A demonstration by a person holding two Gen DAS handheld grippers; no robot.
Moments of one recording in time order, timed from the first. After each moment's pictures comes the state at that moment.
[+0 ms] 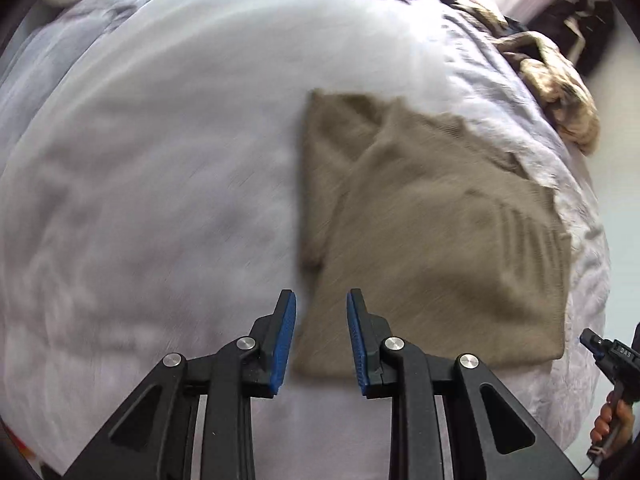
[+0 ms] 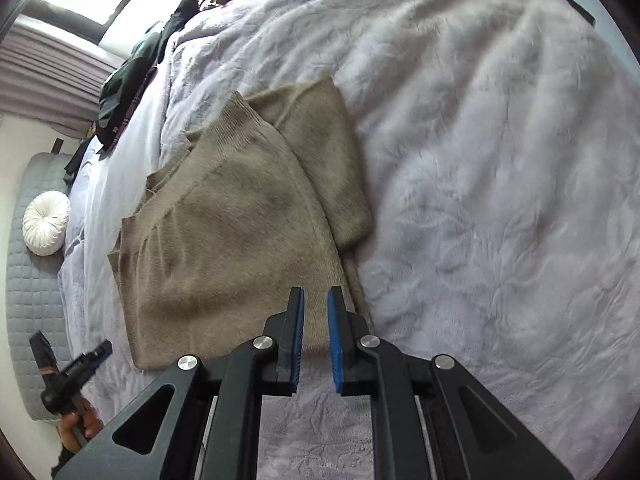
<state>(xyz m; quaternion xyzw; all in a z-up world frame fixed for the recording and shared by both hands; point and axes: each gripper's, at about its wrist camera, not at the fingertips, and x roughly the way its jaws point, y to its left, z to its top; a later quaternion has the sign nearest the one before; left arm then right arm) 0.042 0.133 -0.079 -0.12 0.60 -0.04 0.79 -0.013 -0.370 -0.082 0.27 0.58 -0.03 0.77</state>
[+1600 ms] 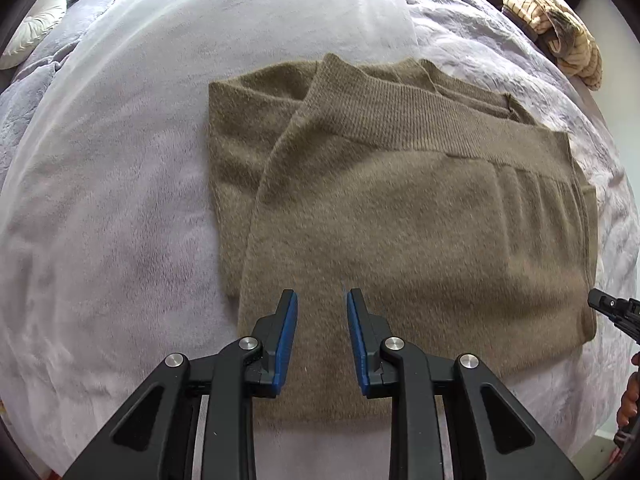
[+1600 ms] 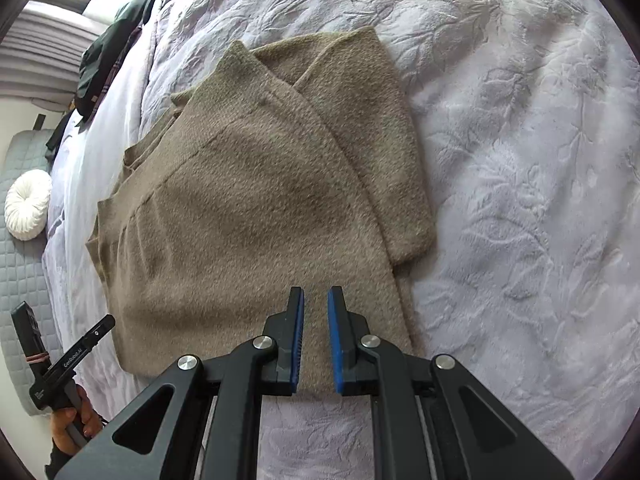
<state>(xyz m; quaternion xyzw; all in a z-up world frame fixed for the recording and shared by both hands) 0.079 0.067 -0.109 -0.03 0.64 -0.05 0.76 0.035 -0.339 -0.119 0.25 0.64 -0.02 0.73</state>
